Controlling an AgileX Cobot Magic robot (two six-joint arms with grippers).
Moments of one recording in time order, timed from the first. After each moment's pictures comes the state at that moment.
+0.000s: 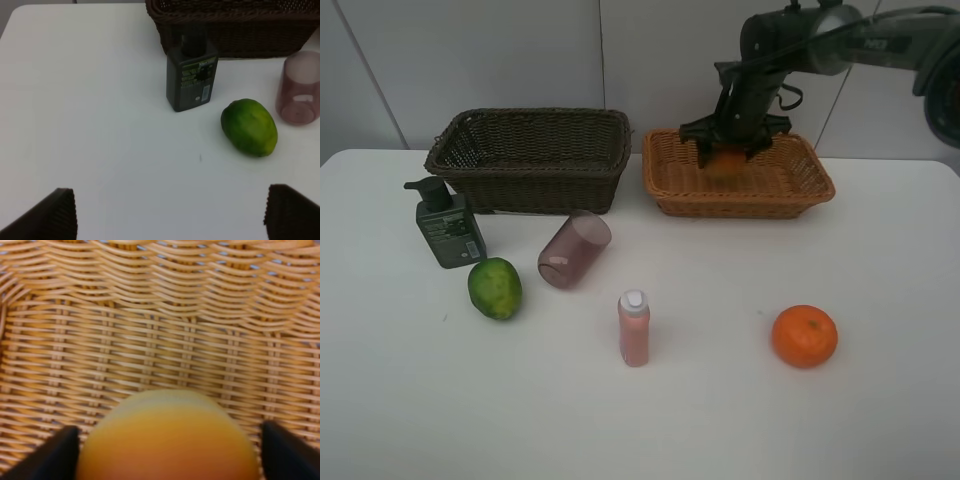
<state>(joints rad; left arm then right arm) -0.06 -0.01 -0.51 0.06 1.06 -0.09 0.32 2.37 -2.02 -0.18 0.92 0.25</state>
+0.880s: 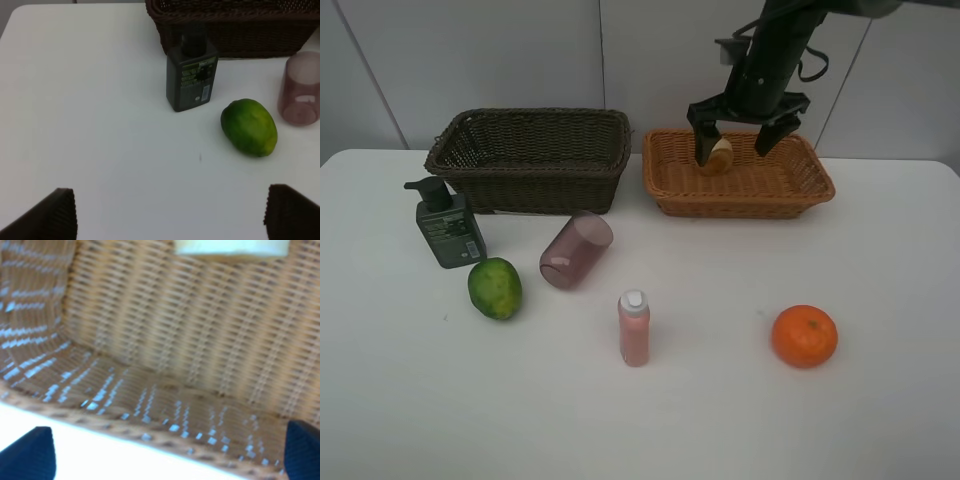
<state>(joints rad) -0.06 -0.01 -0.51 0.06 1.06 -0.09 0.33 2.21 -1.98 -0.04 1.21 0.04</state>
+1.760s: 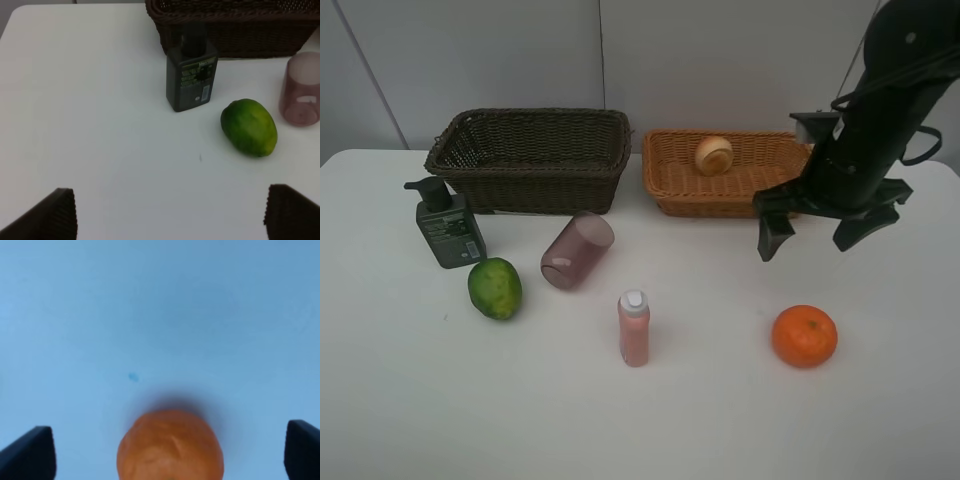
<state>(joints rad) -0.06 -0.01 -0.51 0.06 1.06 -0.09 0.34 1.69 -1.10 -0.06 0.99 0.22</state>
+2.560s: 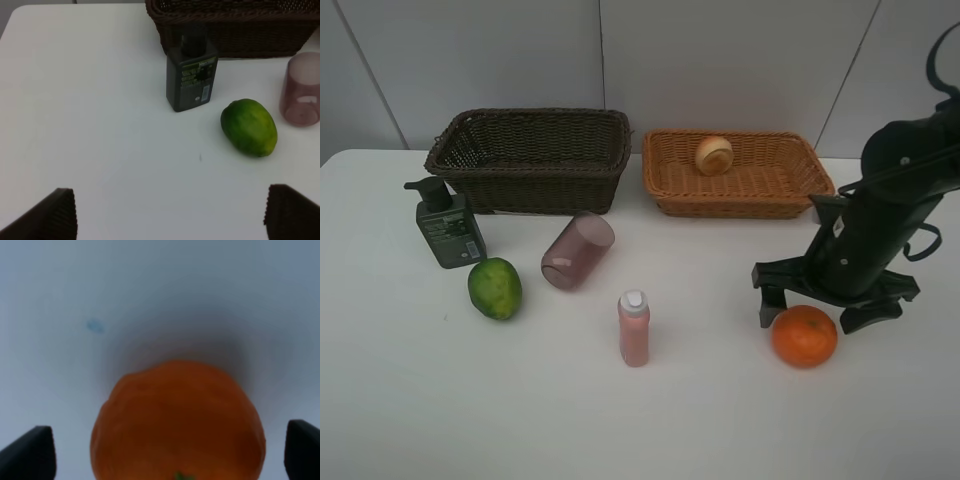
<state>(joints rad) -0.06 -0.01 -0.51 0.06 1.06 -0.09 0.36 1.68 -0.78 -0.05 0.70 0.49</state>
